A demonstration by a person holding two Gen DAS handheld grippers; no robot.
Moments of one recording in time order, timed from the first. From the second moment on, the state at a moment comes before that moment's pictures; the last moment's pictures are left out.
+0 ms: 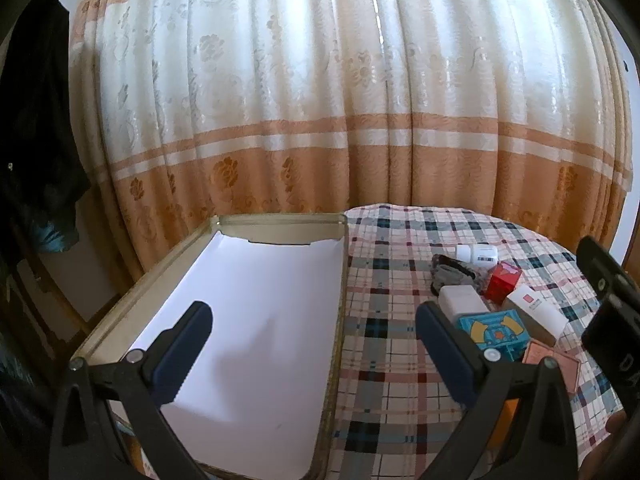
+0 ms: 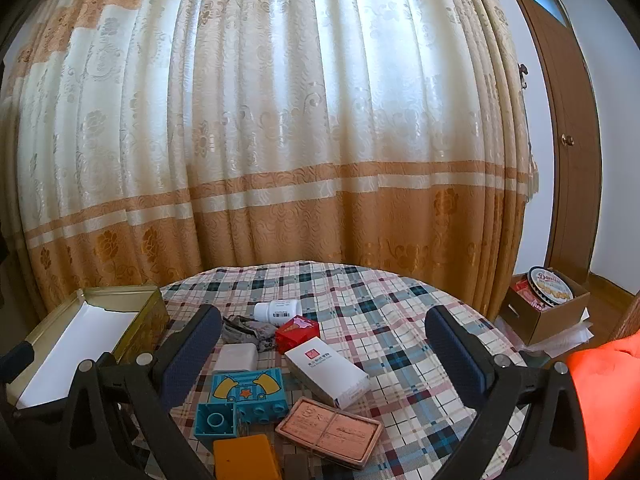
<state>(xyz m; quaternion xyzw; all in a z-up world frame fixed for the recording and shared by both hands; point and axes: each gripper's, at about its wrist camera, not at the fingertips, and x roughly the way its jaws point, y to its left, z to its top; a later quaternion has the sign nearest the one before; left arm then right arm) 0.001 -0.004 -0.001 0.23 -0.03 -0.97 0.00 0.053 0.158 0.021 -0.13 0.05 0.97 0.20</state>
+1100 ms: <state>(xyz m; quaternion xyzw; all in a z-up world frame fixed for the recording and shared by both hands) 0.006 0.012 -0.007 0.29 -0.04 -0.96 -0.03 0.047 0.171 0.010 -0.20 0.06 0.96 0.19</state>
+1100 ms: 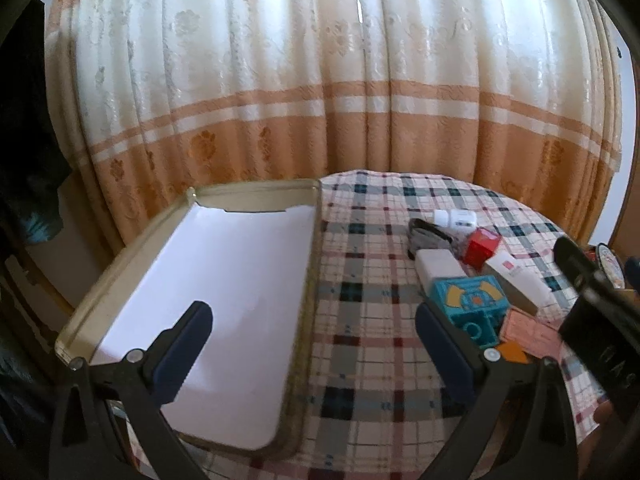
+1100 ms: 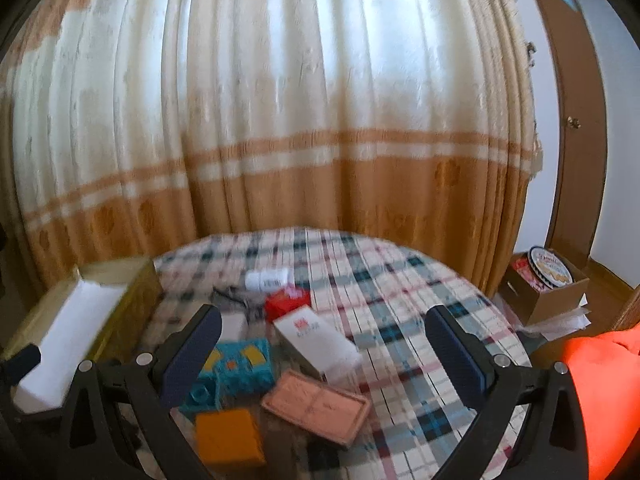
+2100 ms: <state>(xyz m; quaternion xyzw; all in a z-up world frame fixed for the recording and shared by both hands) 0.040 0.019 -0.005 0.31 -0.08 -0.94 -0.10 0.091 0.191 -0.029 -0.34 0.11 0.93 0.09</state>
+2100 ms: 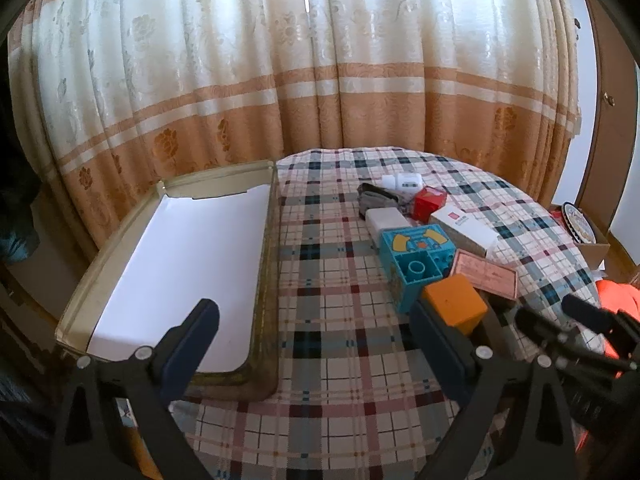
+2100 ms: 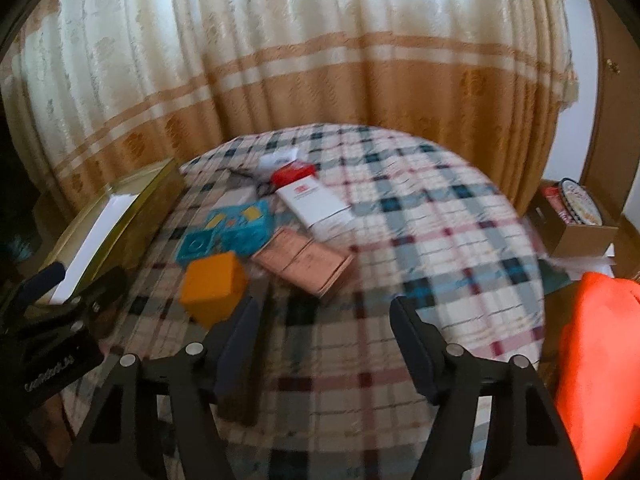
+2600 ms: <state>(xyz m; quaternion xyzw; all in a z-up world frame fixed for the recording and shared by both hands) 0.041 0.027 -0.003 0.33 -0.08 -0.93 -0.11 0.071 0.159 -0.051 -0.40 0.07 0.91 0.02</state>
